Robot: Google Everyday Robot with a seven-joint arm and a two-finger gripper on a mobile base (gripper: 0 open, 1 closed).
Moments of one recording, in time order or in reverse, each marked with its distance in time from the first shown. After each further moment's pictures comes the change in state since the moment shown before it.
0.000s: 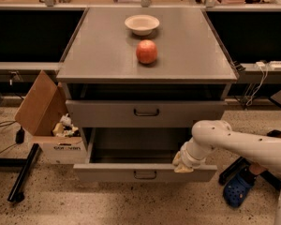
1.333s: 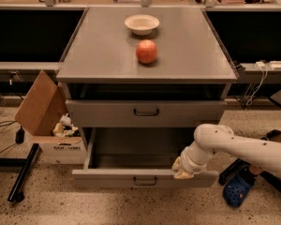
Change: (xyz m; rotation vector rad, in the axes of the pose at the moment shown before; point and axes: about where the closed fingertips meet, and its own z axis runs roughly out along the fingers) arm -0.008 0.024 0.005 -0.050 -0.054 0.004
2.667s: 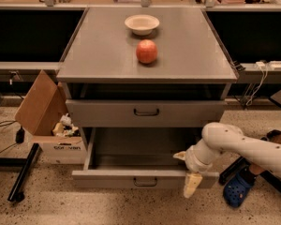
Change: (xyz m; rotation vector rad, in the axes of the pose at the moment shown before) arm 0.005 0.003 -0.020 0.026 -0.044 -0.024
